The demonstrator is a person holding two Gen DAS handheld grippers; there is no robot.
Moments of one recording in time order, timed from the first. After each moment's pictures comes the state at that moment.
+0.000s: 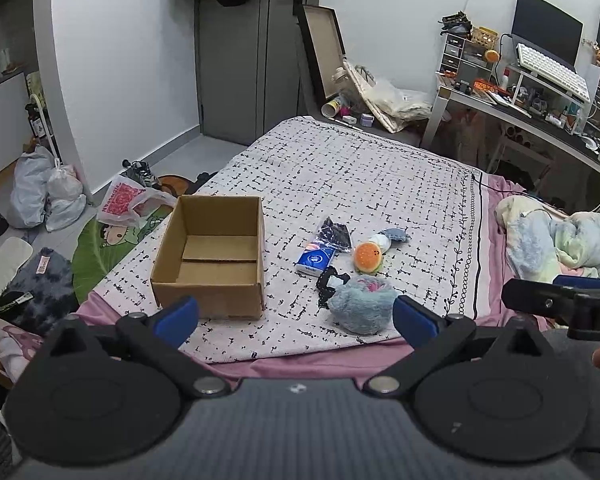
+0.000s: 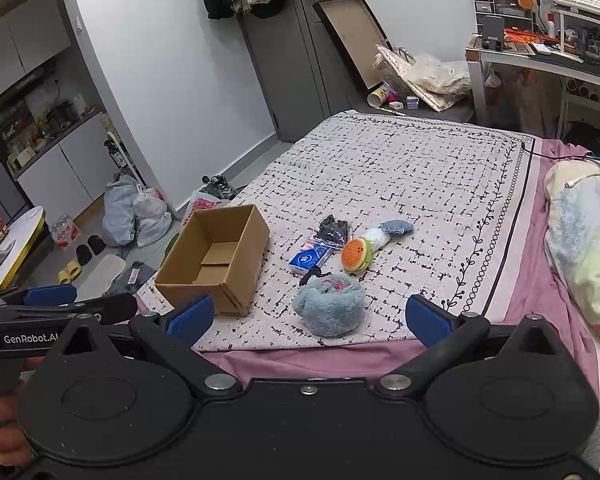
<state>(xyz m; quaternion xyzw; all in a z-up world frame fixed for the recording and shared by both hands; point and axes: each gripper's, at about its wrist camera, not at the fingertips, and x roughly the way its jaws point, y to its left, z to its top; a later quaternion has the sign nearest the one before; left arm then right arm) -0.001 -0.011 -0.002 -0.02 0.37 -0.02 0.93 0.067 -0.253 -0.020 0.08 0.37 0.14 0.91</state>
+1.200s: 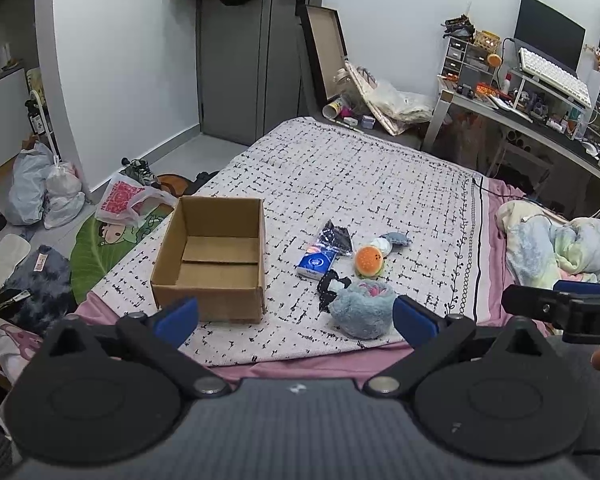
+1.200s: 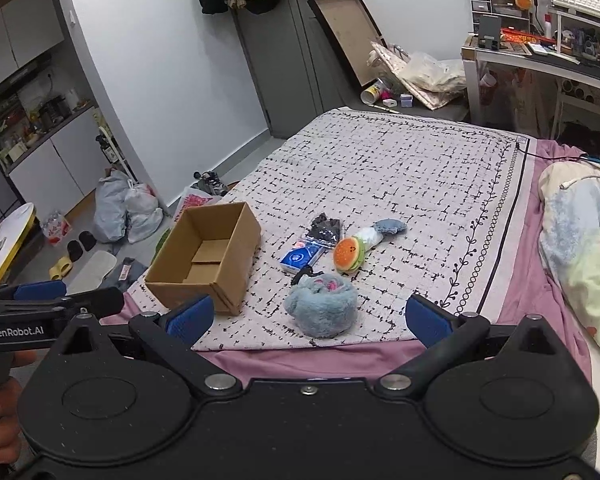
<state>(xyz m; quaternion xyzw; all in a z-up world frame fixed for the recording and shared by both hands) 0.003 -0.006 -0.003 -0.03 0.36 -0.02 0.93 0.071 -0.251 -0.023 0.07 0.37 0.13 0.92</state>
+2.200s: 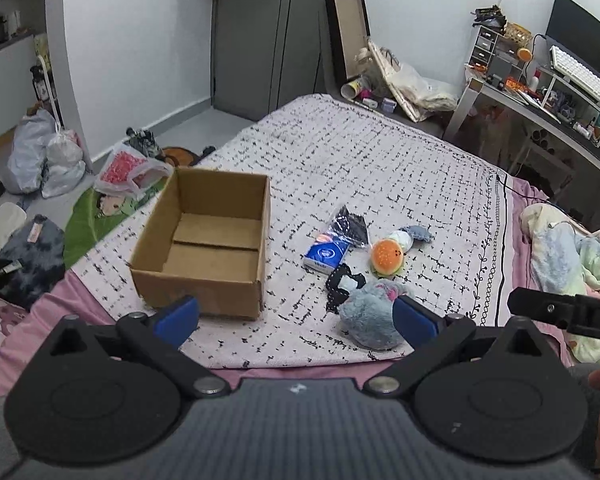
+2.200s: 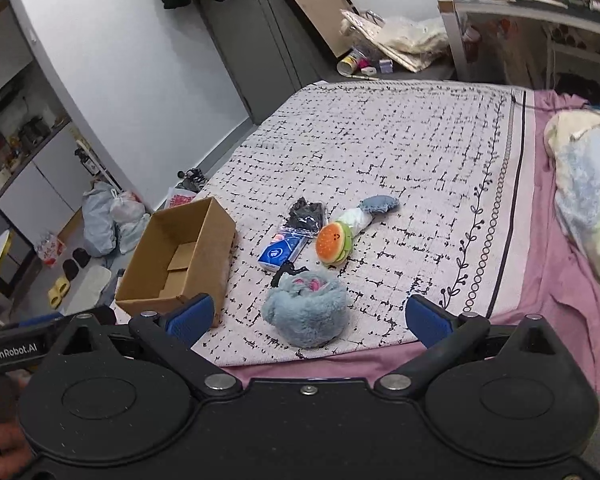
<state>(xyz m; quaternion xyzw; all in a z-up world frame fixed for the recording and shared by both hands) 0.059 -0.003 -0.053 -0.06 0.40 0.00 0.92 0.128 -0.267 -0.077 0.13 0.41 0.12 0.90</state>
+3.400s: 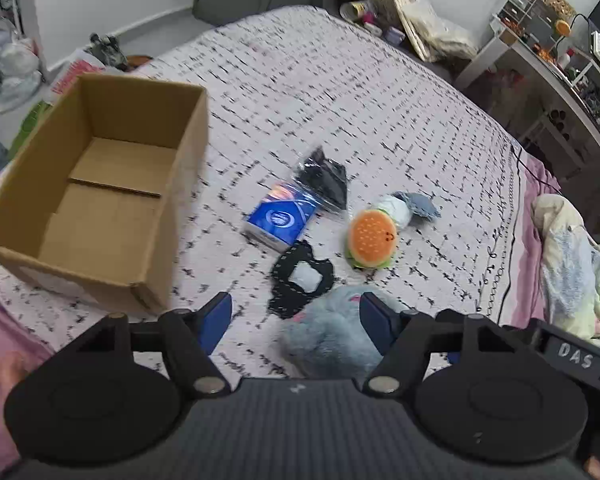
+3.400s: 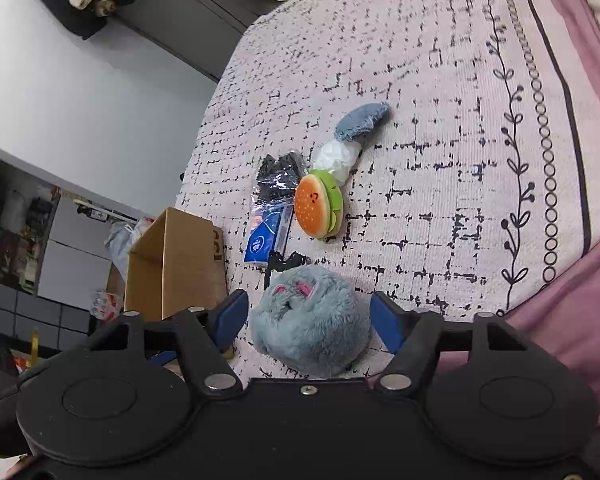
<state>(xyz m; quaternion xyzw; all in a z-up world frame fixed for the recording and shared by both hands) 0.189 -0.037 -0.146 -0.14 0.50 -0.03 0.85 0.225 -0.293 -0.193 0.34 0.49 0.11 0.79</state>
